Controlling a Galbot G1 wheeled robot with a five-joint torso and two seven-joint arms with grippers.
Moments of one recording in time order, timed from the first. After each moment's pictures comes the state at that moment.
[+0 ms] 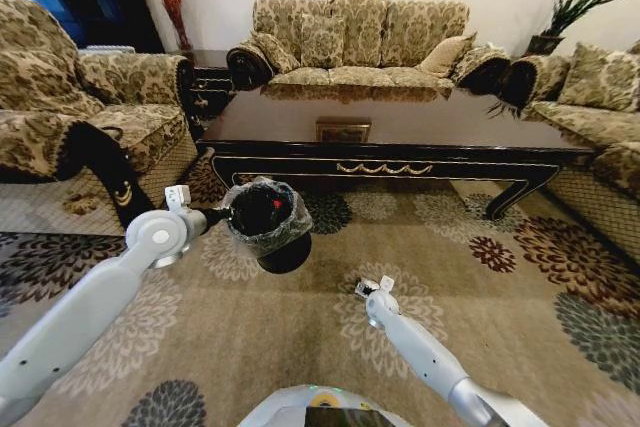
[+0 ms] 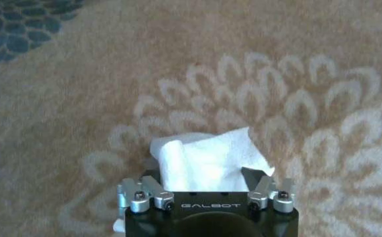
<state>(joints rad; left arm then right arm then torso) 0.86 -0.61 -0.35 -2.01 -1.61 0.64 -0.70 -0.80 1.23 -0.16 1.11 1.17 -0.19 0.70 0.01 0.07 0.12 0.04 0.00</state>
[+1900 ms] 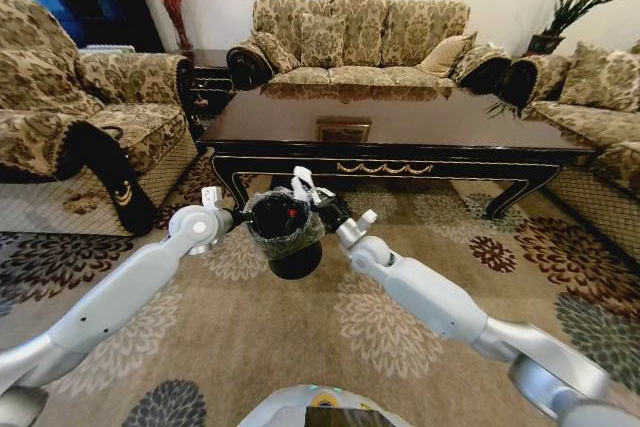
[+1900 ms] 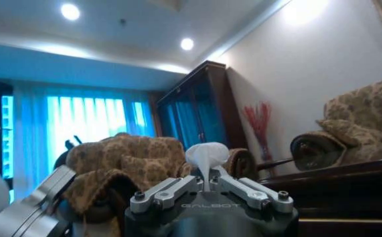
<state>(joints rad) 0.60 -0.66 -0.02 -1.85 -1.60 0.64 -0.68 -0.39 1.09 -0.53 1.57 1.00 0.38 -0.06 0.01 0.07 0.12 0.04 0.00</state>
